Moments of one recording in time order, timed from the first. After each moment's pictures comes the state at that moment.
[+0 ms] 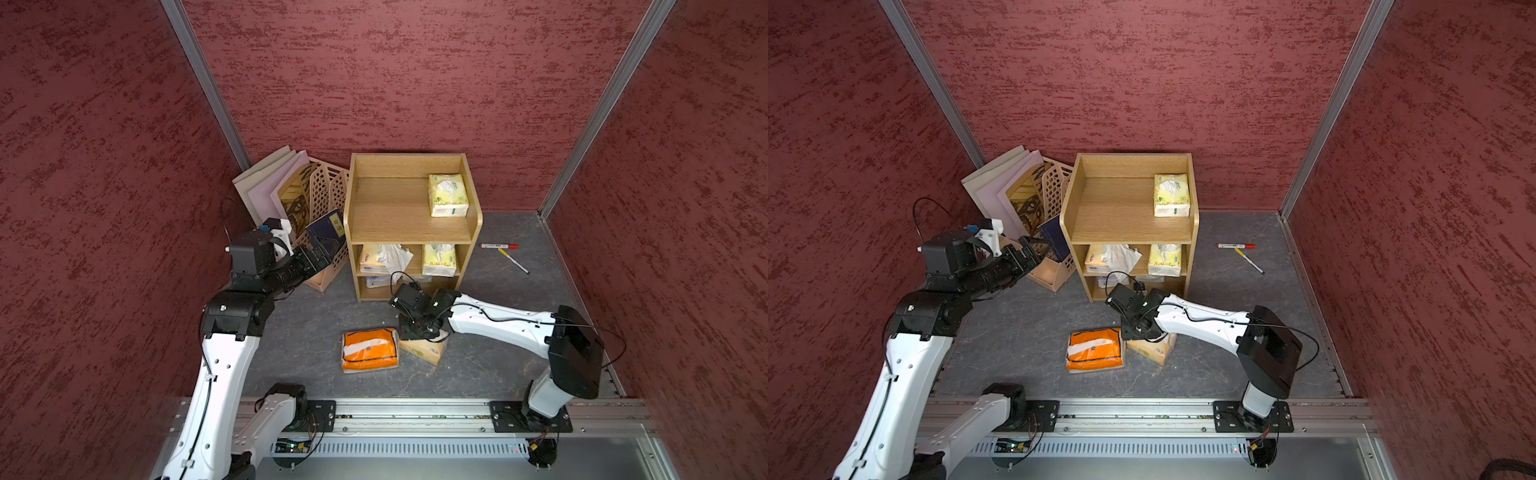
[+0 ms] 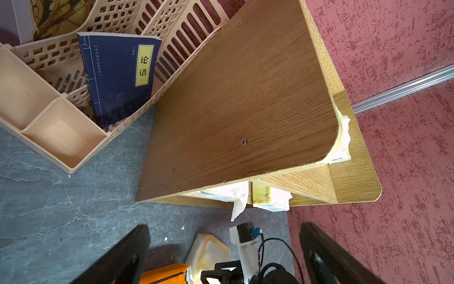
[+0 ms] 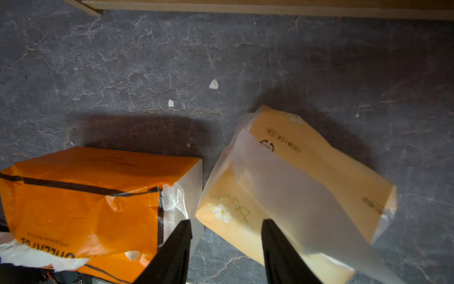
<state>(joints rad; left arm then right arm) -0.07 0.92 1.24 -0.81 0.38 -0.70 1.02 1.69 1.24 -0.80 0.06 0.91</state>
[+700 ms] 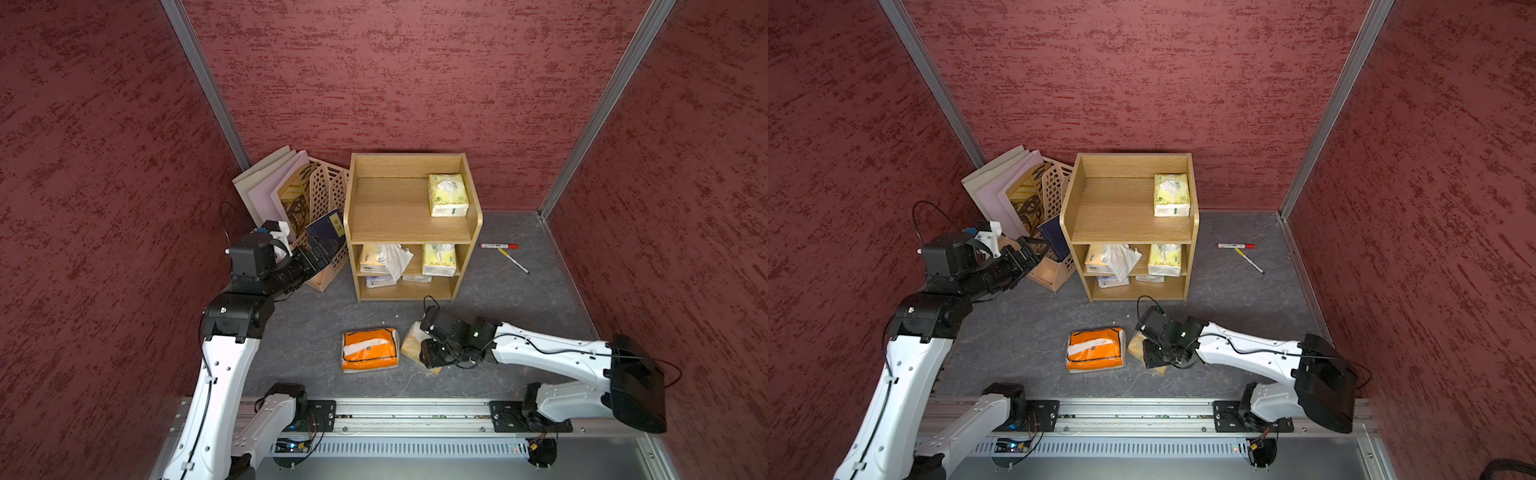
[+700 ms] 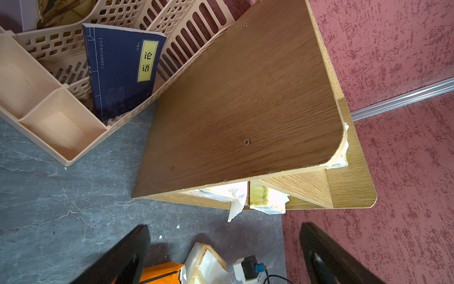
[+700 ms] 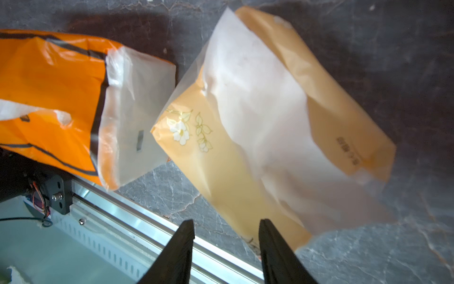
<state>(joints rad) -0.07 0.91 1.22 -0.79 0.37 -0.76 1.07 1.30 0.80 -0.66 -0.08 0.87</state>
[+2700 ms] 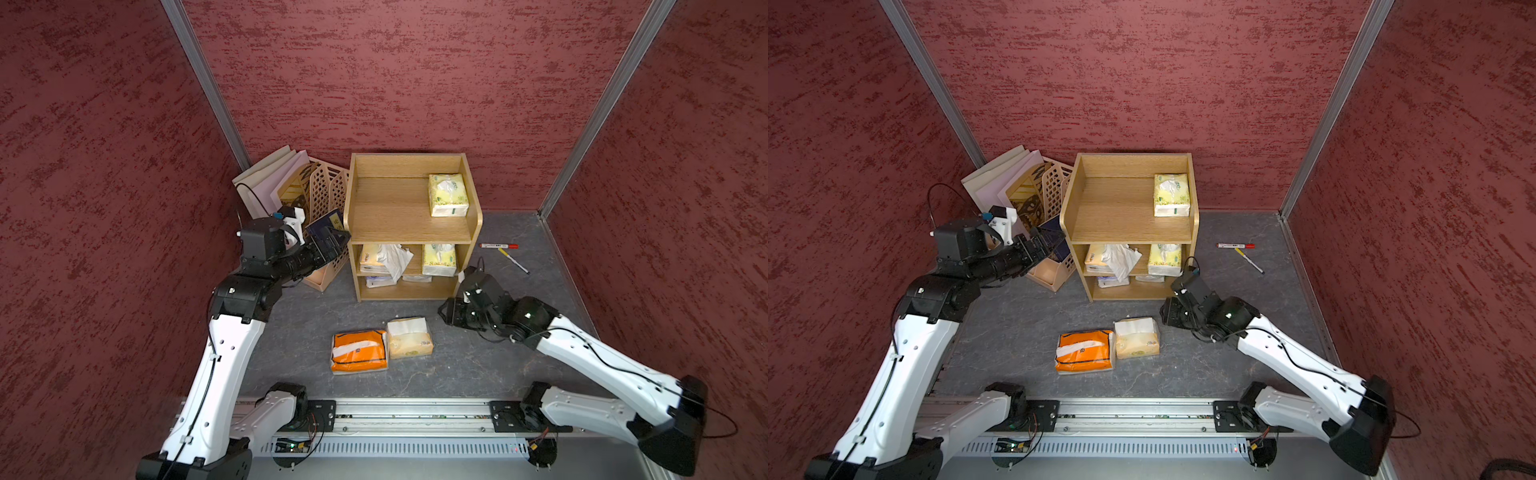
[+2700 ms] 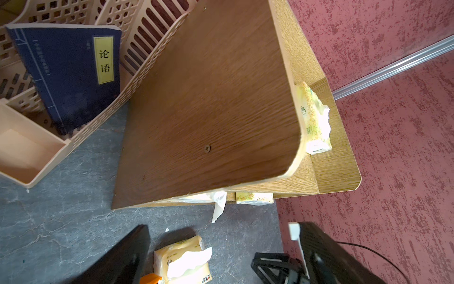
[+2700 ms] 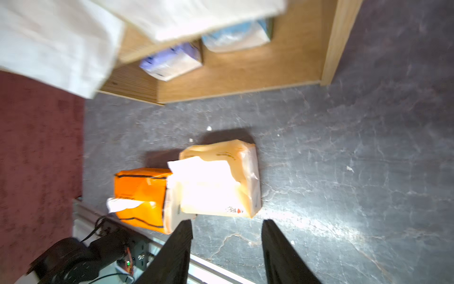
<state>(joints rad) -0.16 1.03 1.32 -0.75 0.41 -0.70 0.81 1.04 1.00 -0.78 0.00 0.87</state>
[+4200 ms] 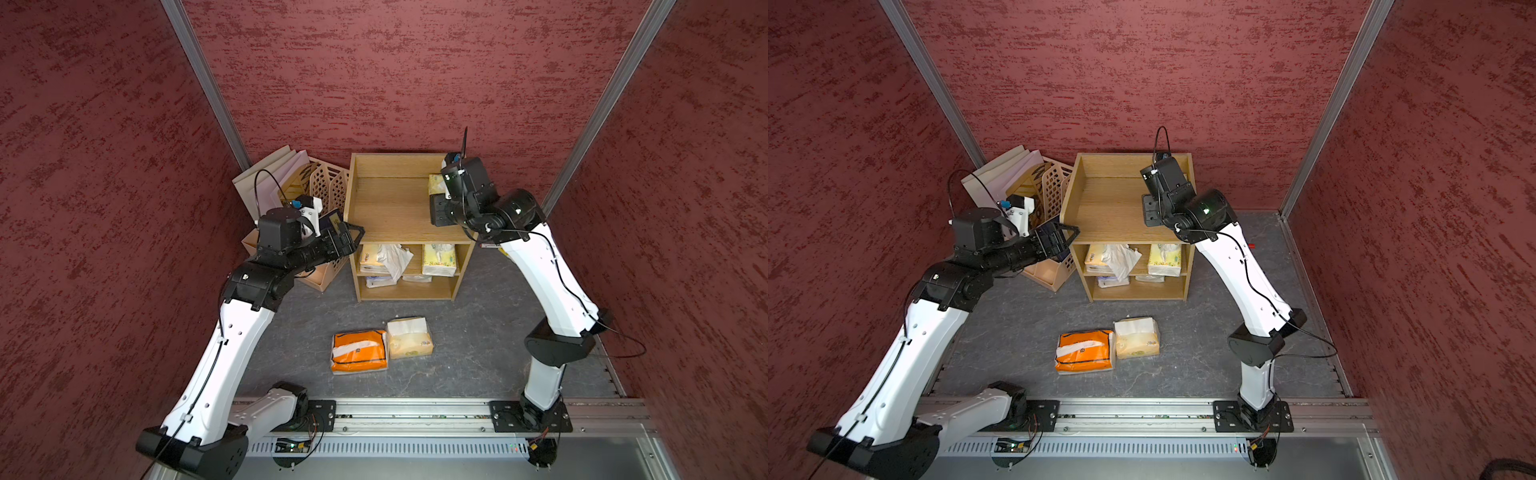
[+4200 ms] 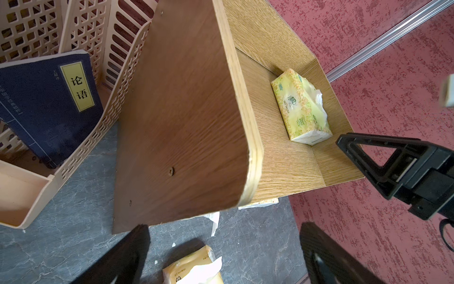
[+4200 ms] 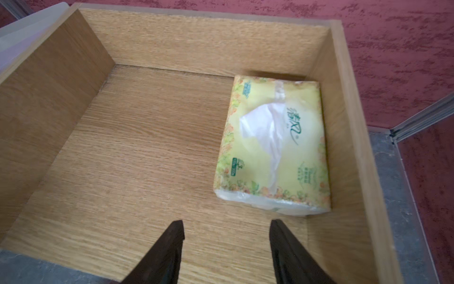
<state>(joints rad) -0.26 1.10 1.38 -0.72 0.33 -0.60 0.68 1.87 2.50 -1.28 0.41 0.34</state>
